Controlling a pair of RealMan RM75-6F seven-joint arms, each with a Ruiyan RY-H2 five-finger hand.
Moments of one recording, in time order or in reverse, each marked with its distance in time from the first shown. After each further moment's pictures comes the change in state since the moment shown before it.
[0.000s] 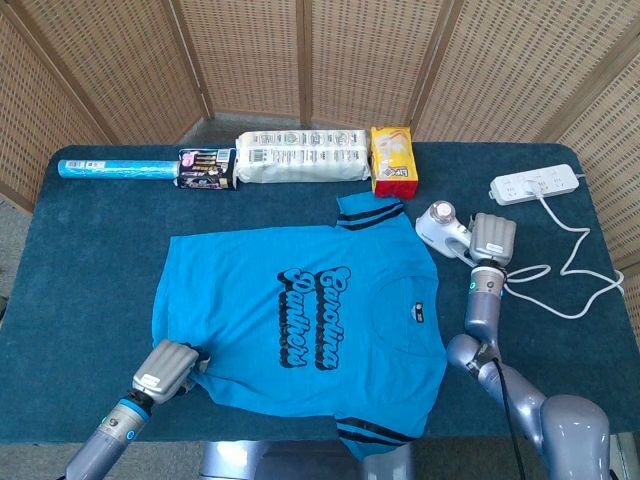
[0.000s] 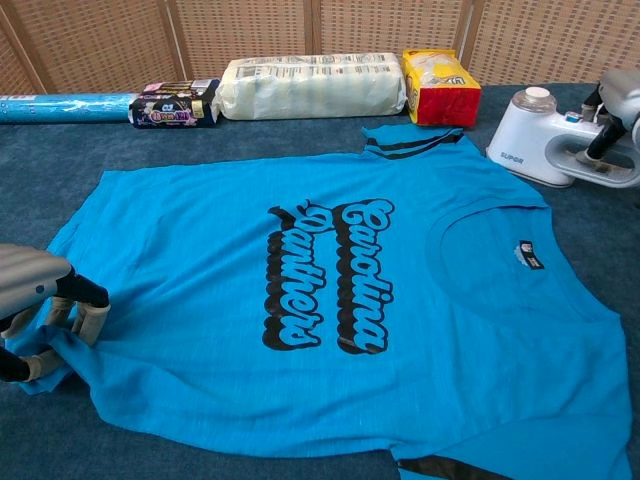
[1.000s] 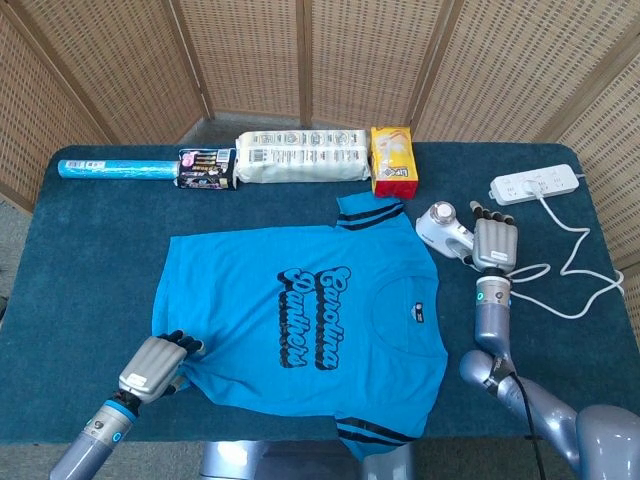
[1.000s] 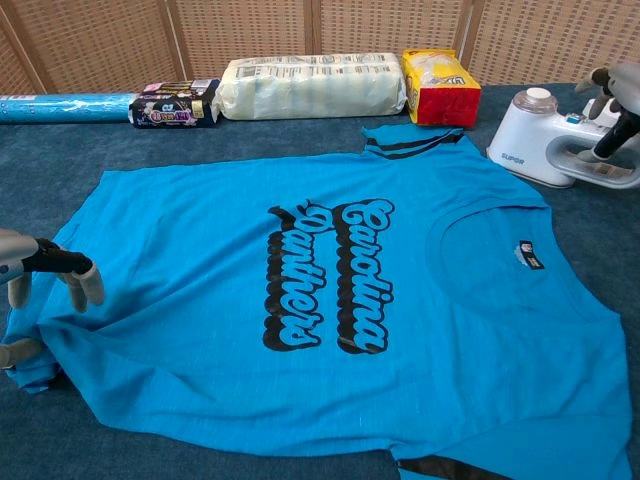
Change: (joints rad) left arm 0.018 0.074 0.010 -0.052 0.032 0.048 -0.012; right arm -0.094 0.124 -0.056 -0.253 -0.077 0.079 0.076
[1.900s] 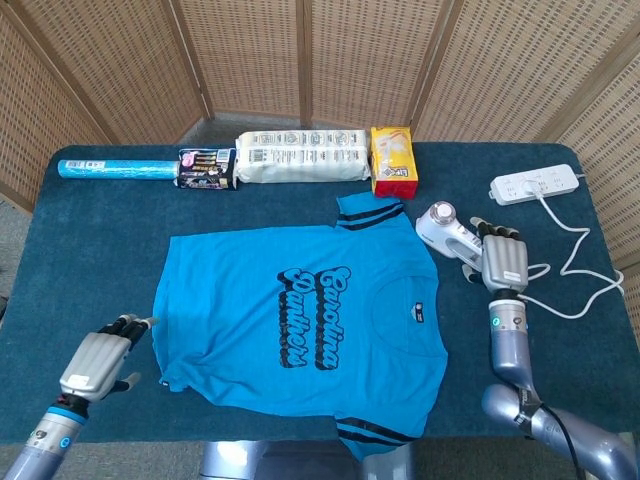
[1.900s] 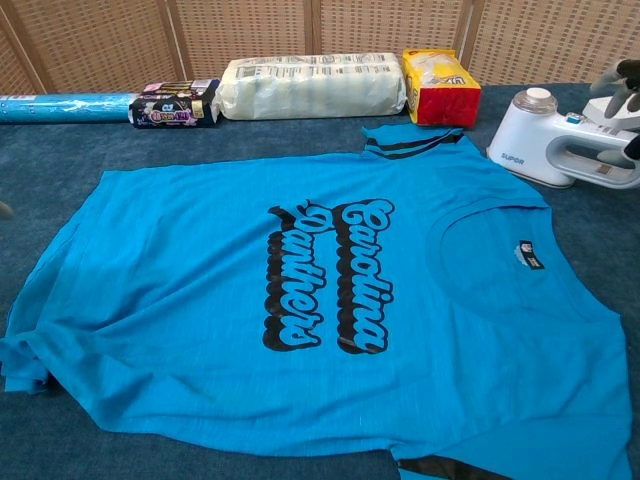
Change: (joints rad) left arm 0.100 0.165 0.007 -0.028 0.027 0.145 -0.157; right arm -0.140 0.197 -0.083 -0.397 -0.084 0.137 0.056
